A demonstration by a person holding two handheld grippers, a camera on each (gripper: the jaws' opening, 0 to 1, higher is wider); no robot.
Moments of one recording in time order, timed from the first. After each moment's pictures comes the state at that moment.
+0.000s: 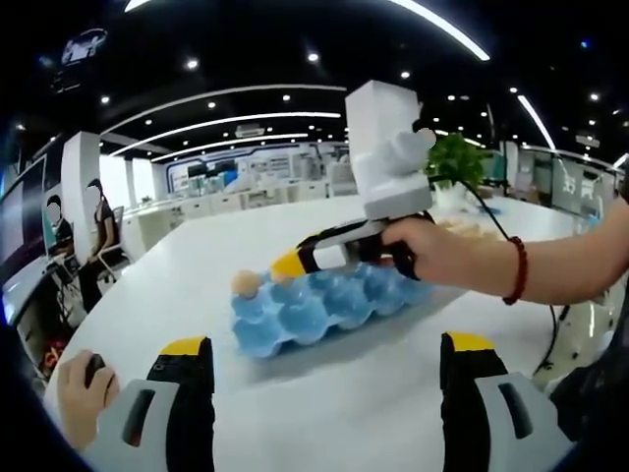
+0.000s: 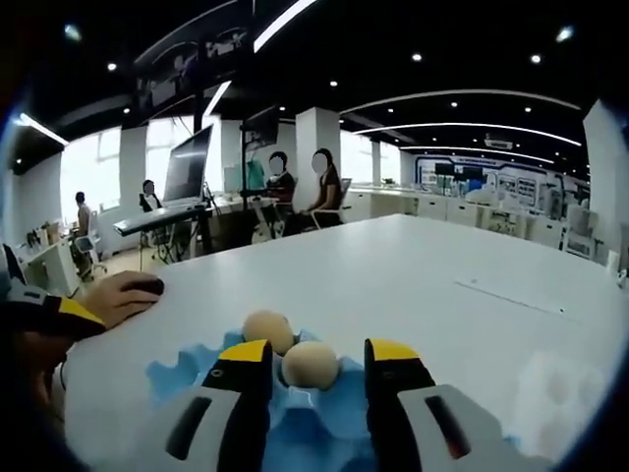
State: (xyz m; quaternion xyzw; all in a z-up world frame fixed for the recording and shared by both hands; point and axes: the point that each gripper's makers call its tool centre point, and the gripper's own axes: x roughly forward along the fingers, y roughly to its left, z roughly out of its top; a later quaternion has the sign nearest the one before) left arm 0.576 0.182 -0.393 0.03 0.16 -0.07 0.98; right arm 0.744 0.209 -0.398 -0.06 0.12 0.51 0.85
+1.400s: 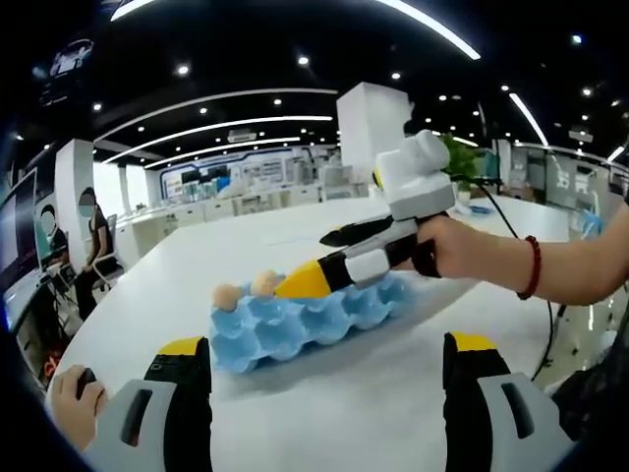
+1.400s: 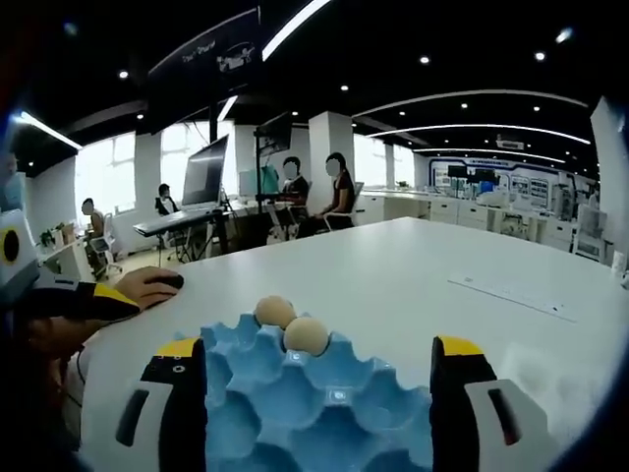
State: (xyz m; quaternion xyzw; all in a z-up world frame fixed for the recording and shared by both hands) left arm 0.583 0.154 -0.388 0.04 0.16 -0.08 0.98; right arm 0.726 0.162 -0.391 -0.06 0.11 0.54 0.83
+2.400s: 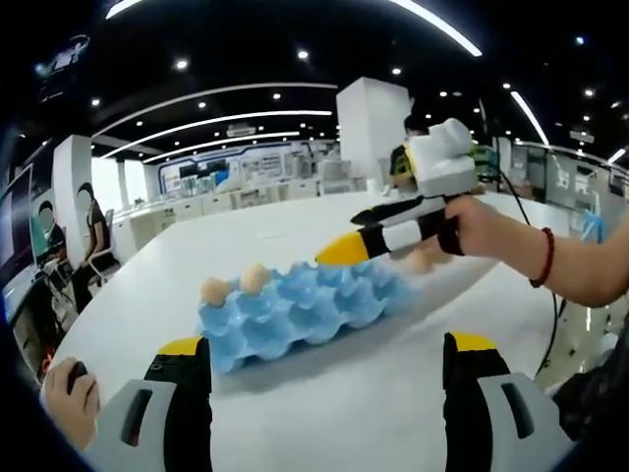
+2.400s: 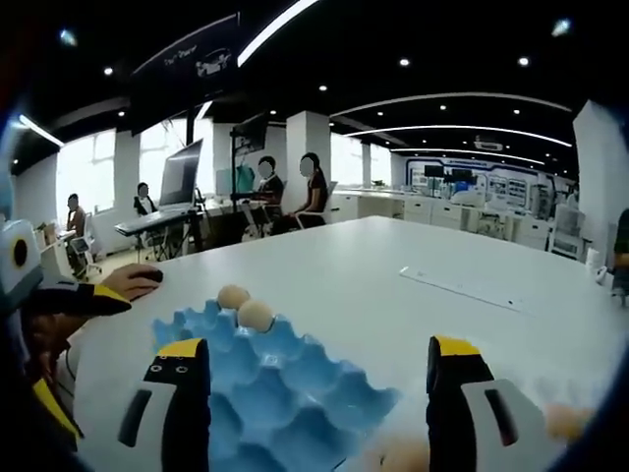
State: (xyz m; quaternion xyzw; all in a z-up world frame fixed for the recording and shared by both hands) left arm 0.589 0.148 -0.397 0.04 0.17 -0.08 0.98; right arm 0.750 0.100 -0.383 -0.07 0.12 0.49 0.86
